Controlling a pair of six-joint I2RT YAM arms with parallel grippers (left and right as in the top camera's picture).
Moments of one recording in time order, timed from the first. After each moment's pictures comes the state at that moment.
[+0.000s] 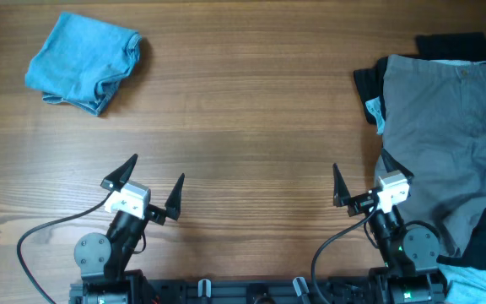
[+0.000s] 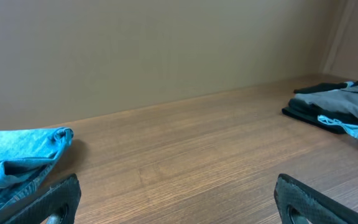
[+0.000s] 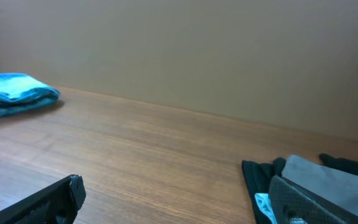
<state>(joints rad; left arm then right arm) 0.08 0.01 0.01 0.01 0.49 0.02 0.09 0.02 0.01 0.02 -0.20 -0.08</state>
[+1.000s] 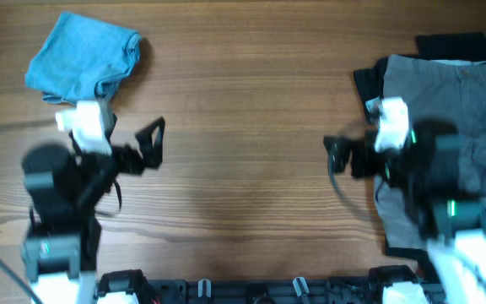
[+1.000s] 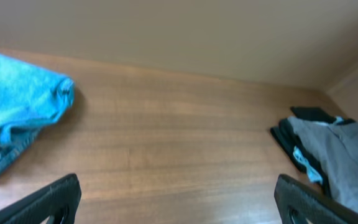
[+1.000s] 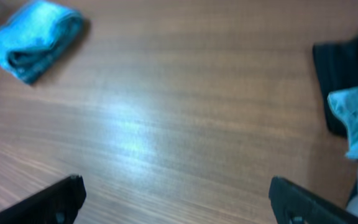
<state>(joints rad) 0.08 0.79 0.83 -0.45 0.42 -0.19 0.09 0.97 0.91 -0.71 -0.34 0.11</state>
